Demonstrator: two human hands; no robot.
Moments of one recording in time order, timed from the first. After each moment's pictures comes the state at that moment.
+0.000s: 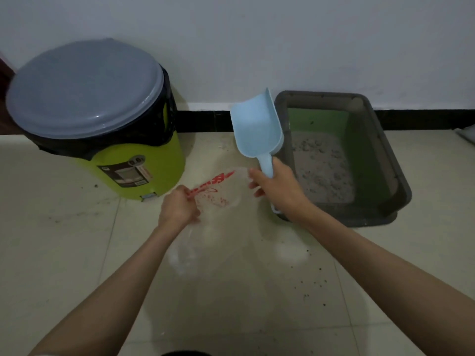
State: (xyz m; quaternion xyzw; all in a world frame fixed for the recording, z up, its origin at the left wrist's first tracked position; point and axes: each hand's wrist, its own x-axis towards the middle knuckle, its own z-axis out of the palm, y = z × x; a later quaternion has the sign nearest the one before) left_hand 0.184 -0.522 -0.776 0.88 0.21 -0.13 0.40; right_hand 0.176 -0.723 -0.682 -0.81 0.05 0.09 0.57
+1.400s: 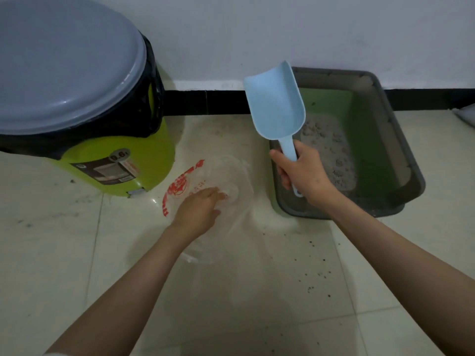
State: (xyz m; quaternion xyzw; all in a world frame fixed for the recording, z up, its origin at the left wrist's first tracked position) left_hand 0.195 -0.540 -0.811 0.96 -0.17 -0.17 0.17; right_hand 0.207 -0.745 -0.699 -0.83 0.11 0.05 0.54
